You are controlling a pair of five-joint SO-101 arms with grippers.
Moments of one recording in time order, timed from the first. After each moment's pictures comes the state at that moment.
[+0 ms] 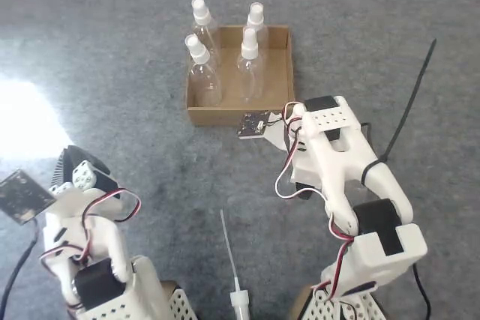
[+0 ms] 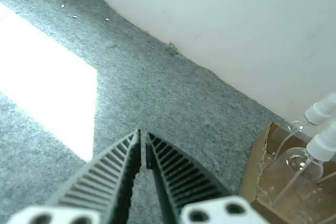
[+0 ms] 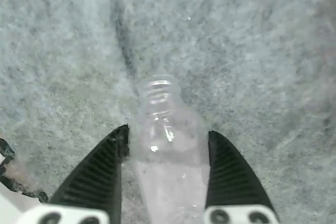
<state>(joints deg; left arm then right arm) -30.8 -103.4 80.0 56.1 24.7 -16.6 7.3 21.4 77.4 59.8</state>
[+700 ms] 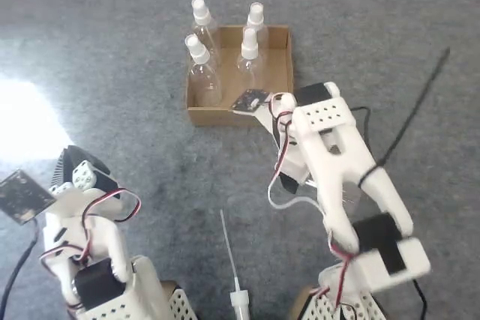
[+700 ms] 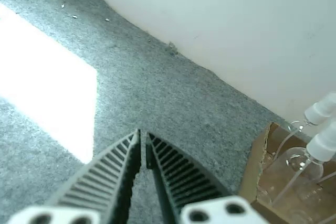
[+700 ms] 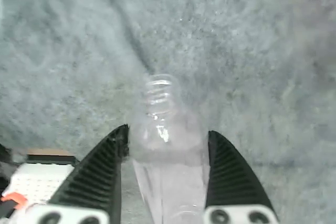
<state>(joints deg) -30.6 -103.4 80.0 56.1 24.7 -21.9 0.2 12.9 91.3 36.8</state>
